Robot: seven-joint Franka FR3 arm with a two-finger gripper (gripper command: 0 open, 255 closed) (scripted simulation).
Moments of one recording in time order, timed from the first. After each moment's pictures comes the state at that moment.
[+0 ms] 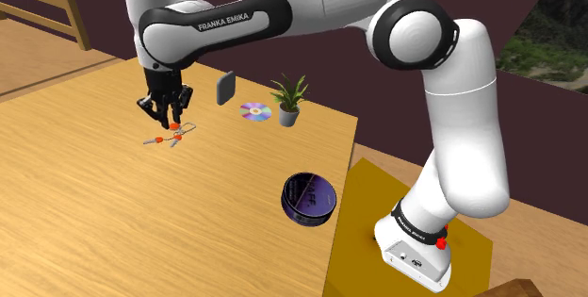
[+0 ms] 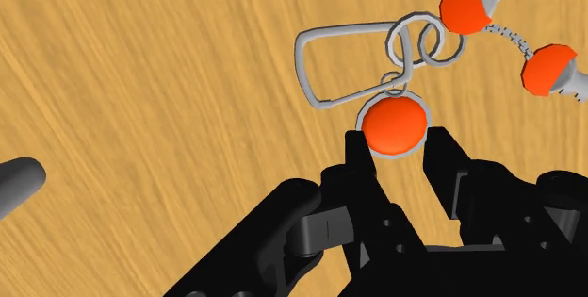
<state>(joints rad) 0.29 0.62 0.27 -1.39 -0.17 1.99 0.45</state>
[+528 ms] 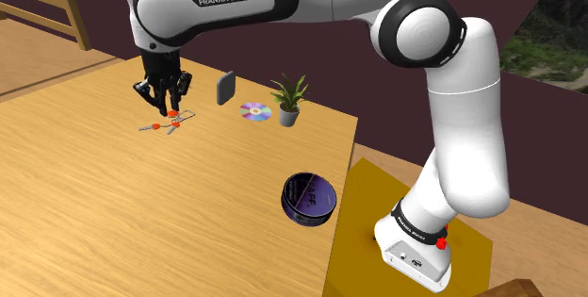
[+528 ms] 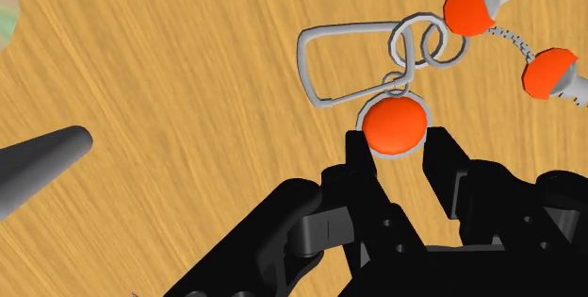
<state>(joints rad) 0.29 0.59 0.27 -1.32 -0.16 1.90 0.44</state>
